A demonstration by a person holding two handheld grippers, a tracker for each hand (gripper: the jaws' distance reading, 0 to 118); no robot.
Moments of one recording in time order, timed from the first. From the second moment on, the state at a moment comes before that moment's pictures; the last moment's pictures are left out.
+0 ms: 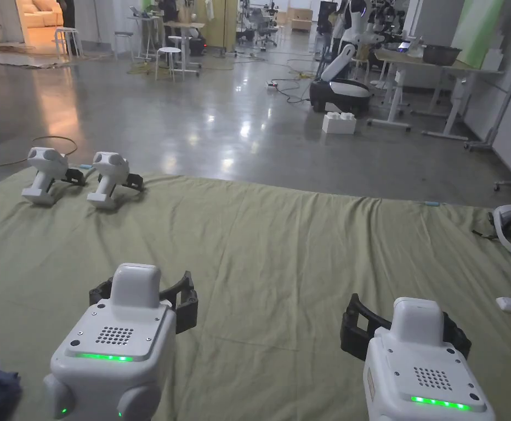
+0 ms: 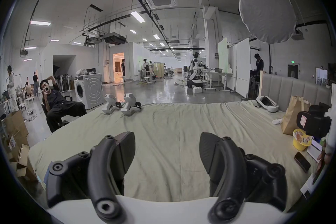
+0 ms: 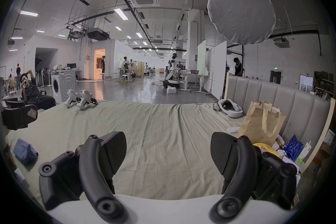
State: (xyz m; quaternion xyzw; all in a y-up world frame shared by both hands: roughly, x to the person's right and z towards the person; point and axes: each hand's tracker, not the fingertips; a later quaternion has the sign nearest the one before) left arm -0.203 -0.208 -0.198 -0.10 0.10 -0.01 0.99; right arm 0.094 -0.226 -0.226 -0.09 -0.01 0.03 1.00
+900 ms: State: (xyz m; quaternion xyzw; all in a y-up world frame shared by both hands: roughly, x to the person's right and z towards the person) left arm -0.221 -0.201 -0.198 -0.09 0.08 0.06 0.99; right arm 0.097 -0.208 -0.247 -0.14 0.01 -0.04 0.99
